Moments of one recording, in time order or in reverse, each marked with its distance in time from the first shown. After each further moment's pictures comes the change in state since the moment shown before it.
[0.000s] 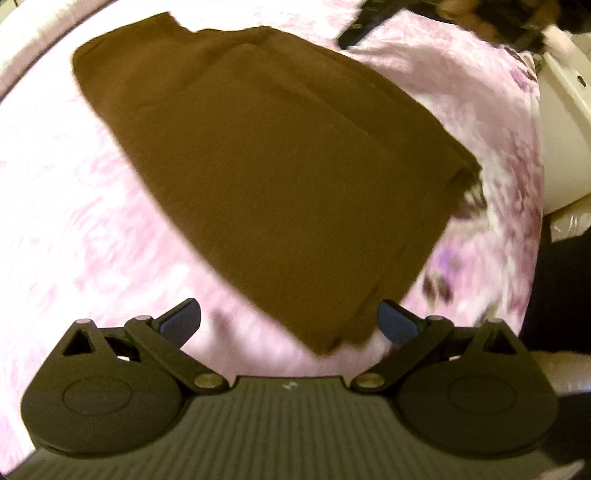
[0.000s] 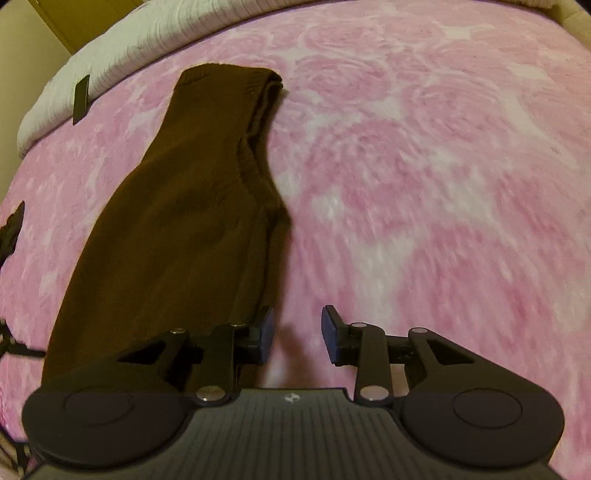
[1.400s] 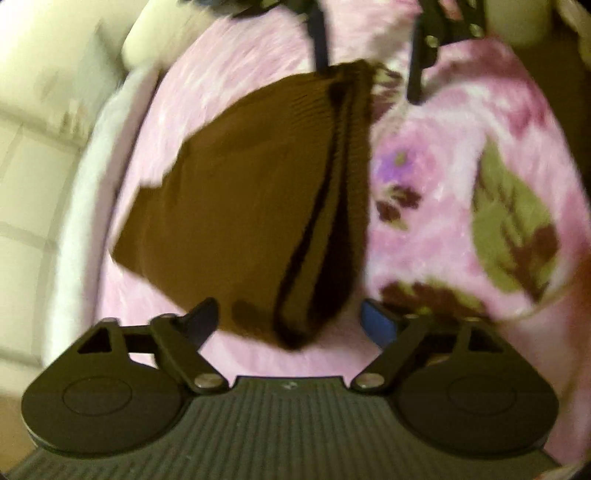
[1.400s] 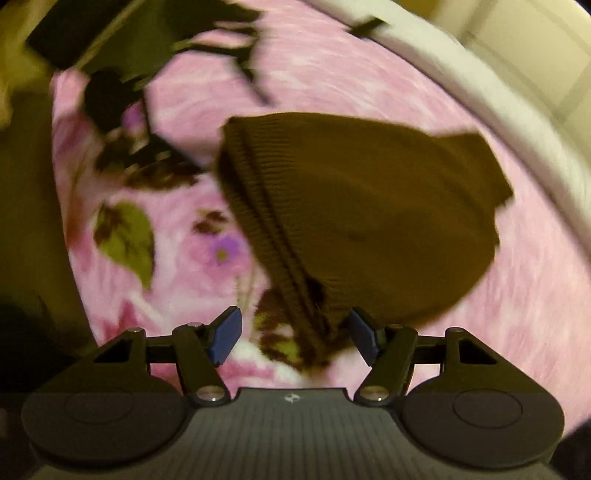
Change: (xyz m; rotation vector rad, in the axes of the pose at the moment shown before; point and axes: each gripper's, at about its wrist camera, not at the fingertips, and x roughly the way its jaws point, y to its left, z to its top) left arm 0.036 -0.121 -0.067 0.786 -0.226 0.521; right arm -0.041 0.159 -0.227 -1.080 -0.088 -0.102
